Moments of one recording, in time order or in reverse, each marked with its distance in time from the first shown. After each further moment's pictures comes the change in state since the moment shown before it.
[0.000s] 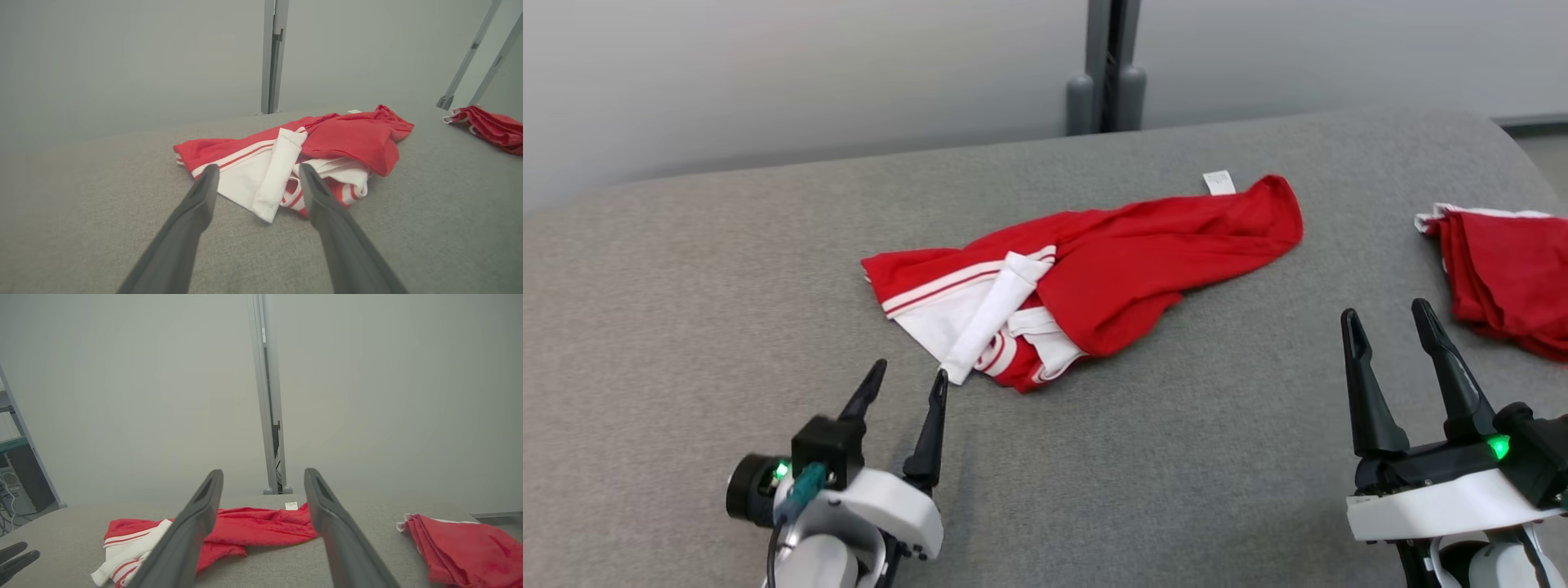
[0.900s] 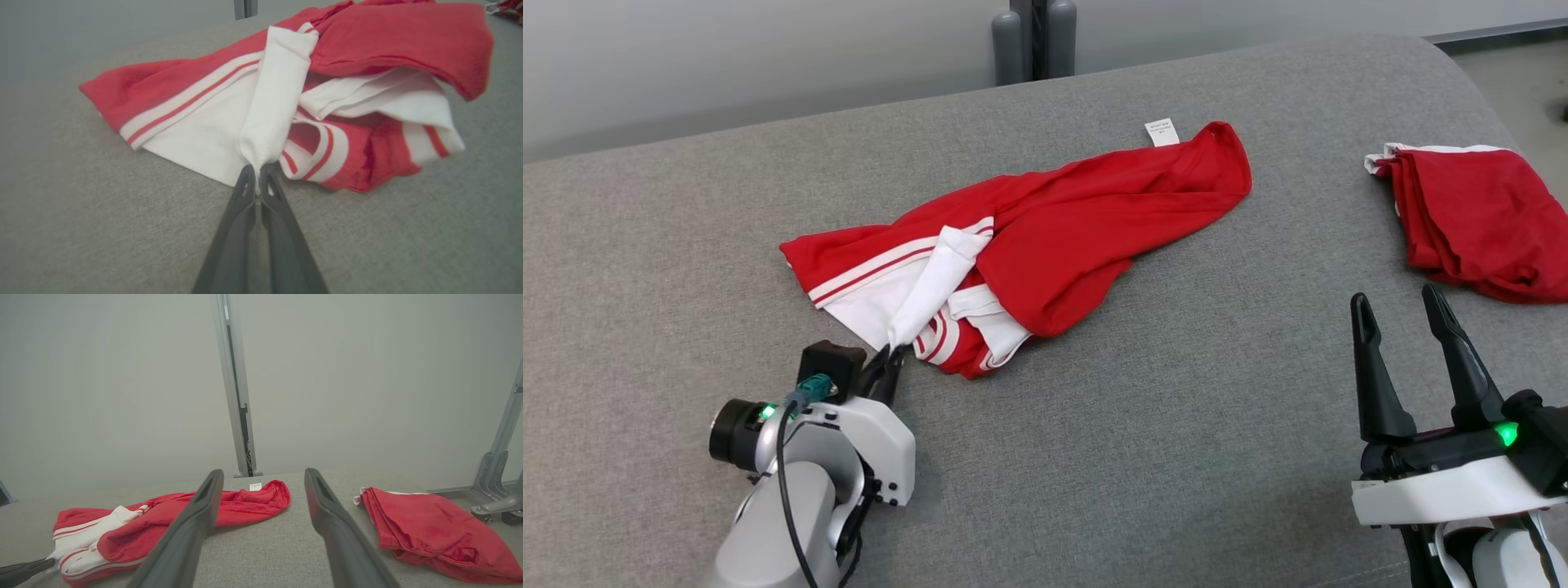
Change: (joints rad) left arm -0.304 0.029 -0.054 0.420 0.002 -0.063 0.150; right arm -0.031 0.003 -0.015 0.017 -0.010 0.000 -0.013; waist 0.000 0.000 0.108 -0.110
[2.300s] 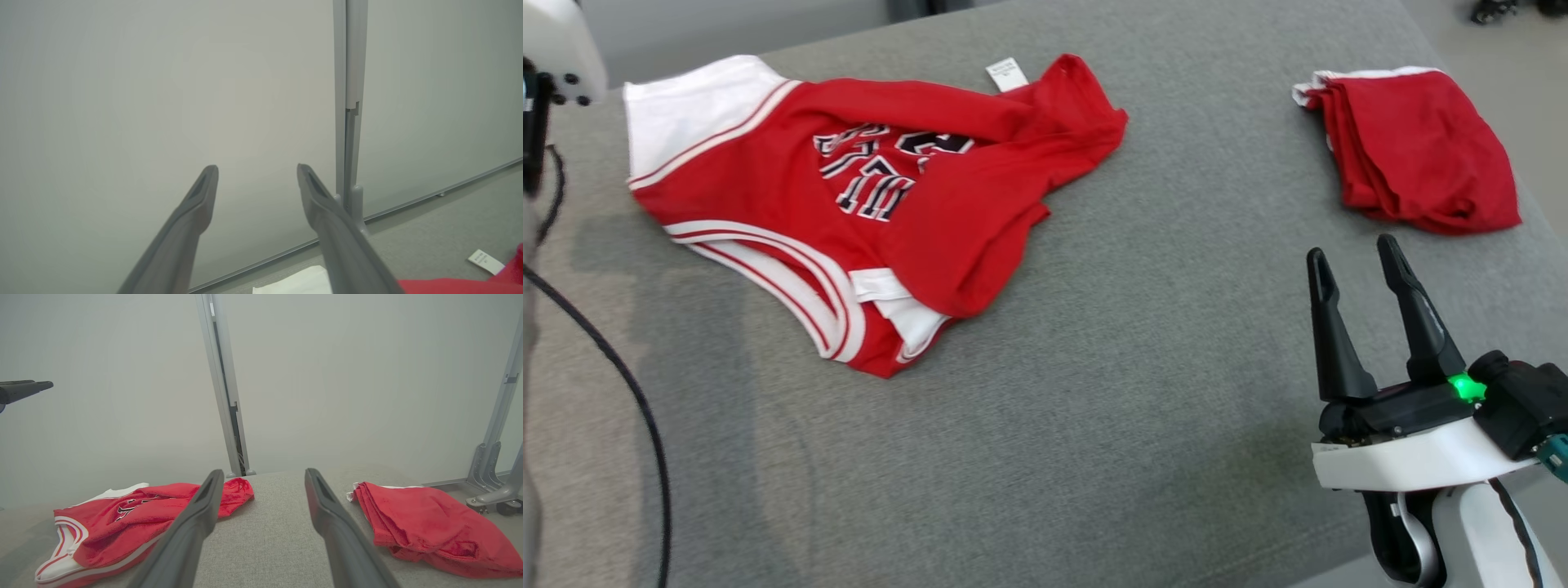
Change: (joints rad) left arm -0.700 0.287 0.085 0.134 0.002 0.025 0.043; right arm -0.112 0.001 0.099 0.046 0.059 0.000 -0.063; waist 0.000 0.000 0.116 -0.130
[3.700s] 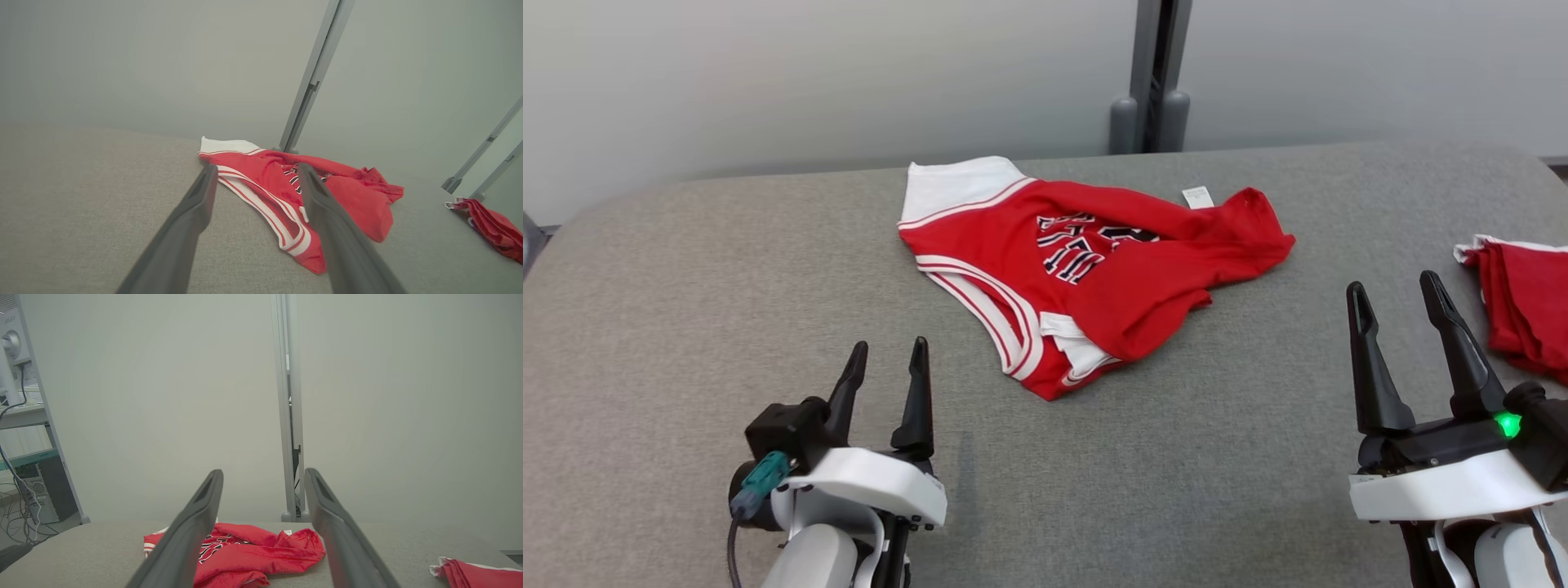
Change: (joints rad) left arm 0.987 -0.328 -0.009 -0.631 -0.223 0.106 -0.179; right arm 0.111 0.000 -0.092 -0.095 -0.057 0.000 0.092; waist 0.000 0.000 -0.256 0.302
